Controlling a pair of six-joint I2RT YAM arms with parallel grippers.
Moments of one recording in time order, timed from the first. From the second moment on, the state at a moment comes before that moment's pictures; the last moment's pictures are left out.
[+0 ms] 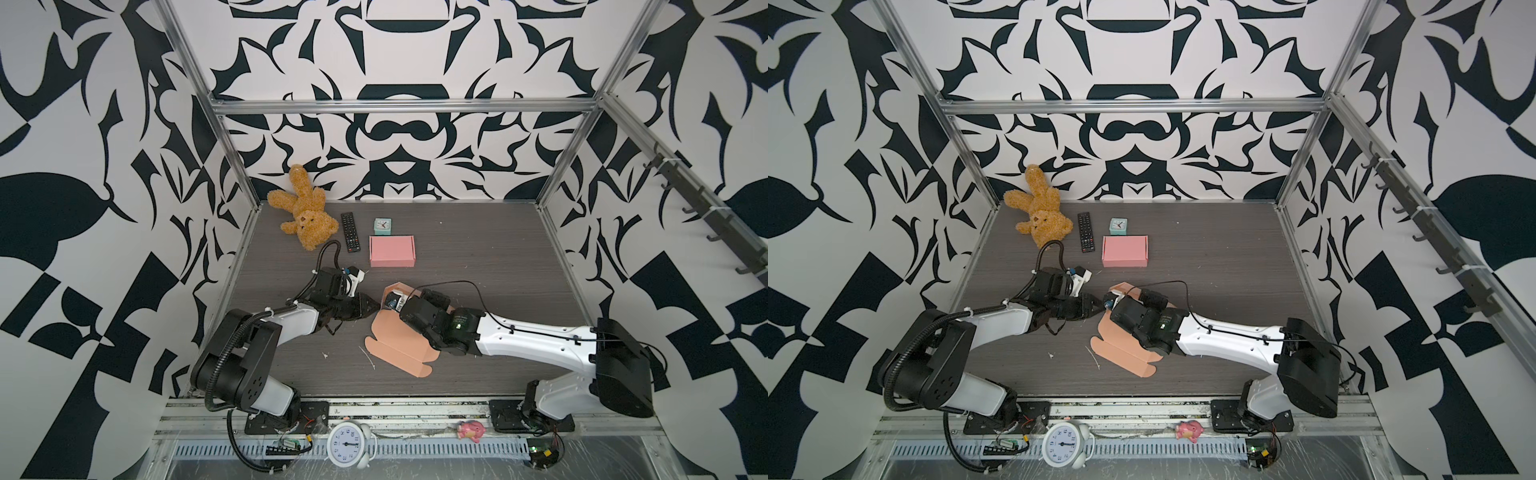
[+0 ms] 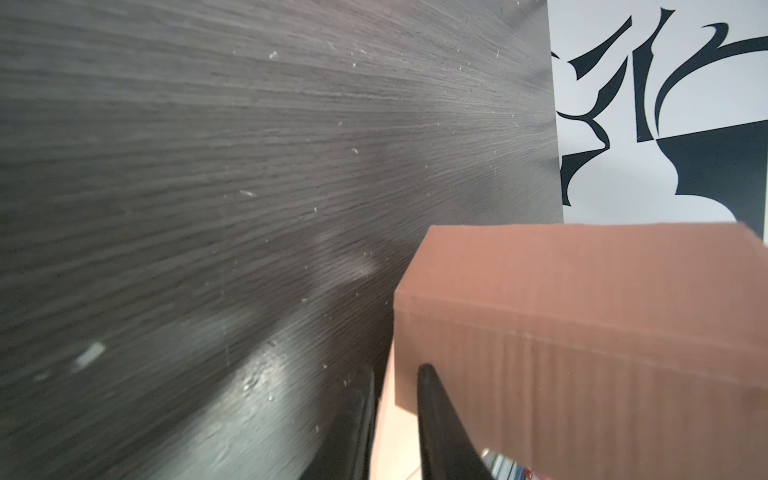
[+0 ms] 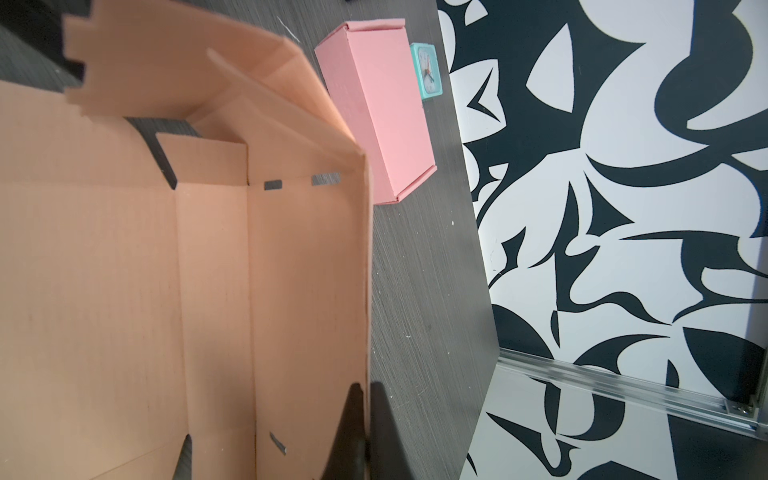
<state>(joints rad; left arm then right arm) -0.40 1.49 0.57 0.13 0.68 -0.56 1.12 1.45 0.95 -0.43 0.75 -0.38</state>
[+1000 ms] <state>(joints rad) -0.43 1.53 0.62 0.16 0.69 -0.57 1.11 1.52 0.95 -0.40 0.78 -0.41</state>
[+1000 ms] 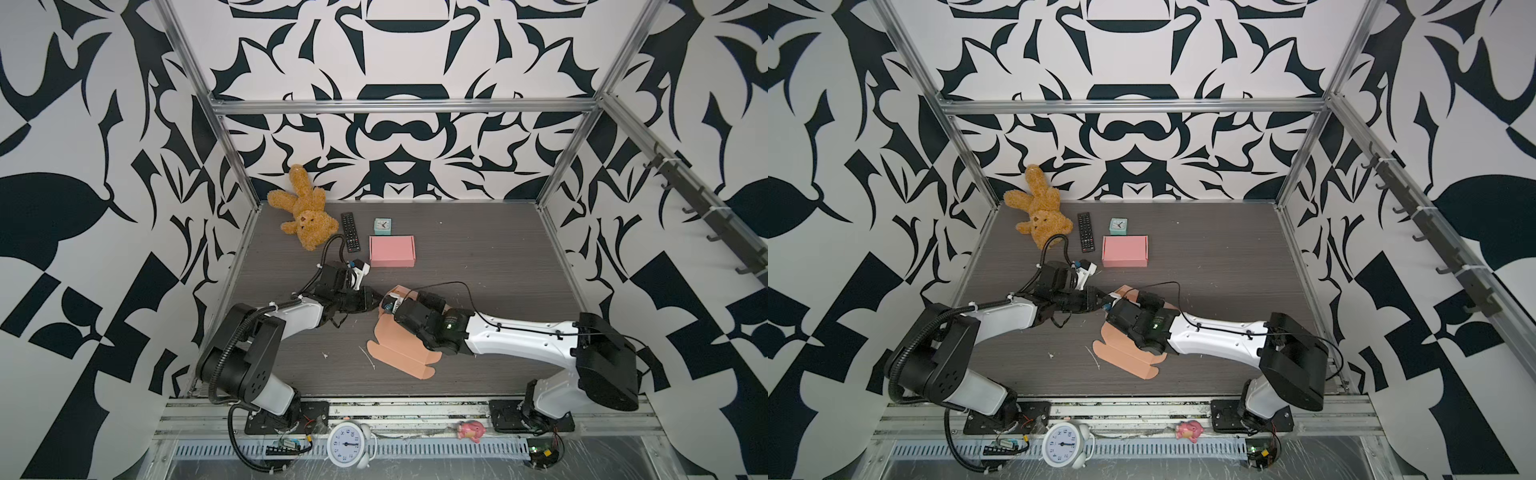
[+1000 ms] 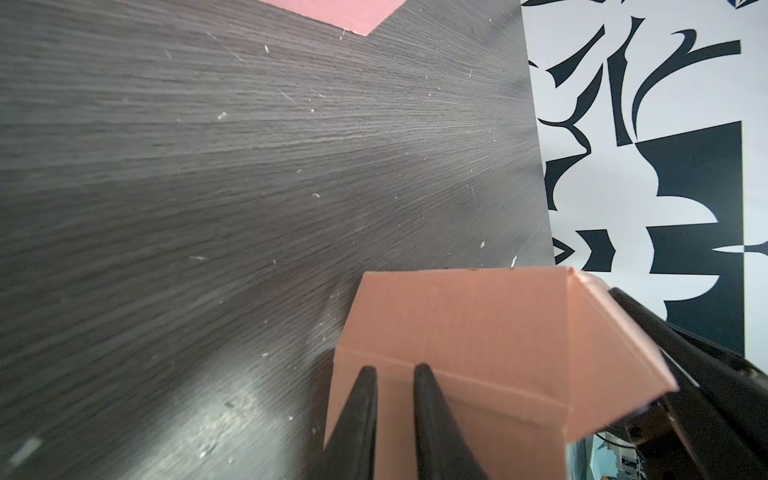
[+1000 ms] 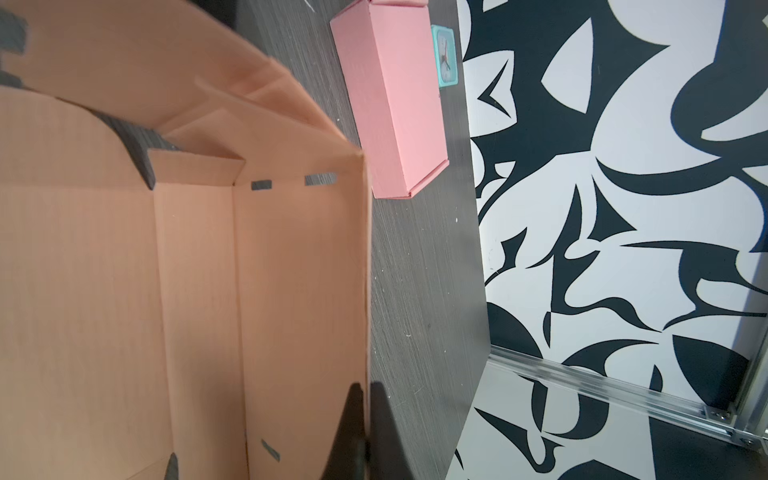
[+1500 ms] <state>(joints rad) -0.39 1.44 0.51 0.12 0.66 -0.57 1.11 1.45 0.90 -0.39 0.78 -0.37</state>
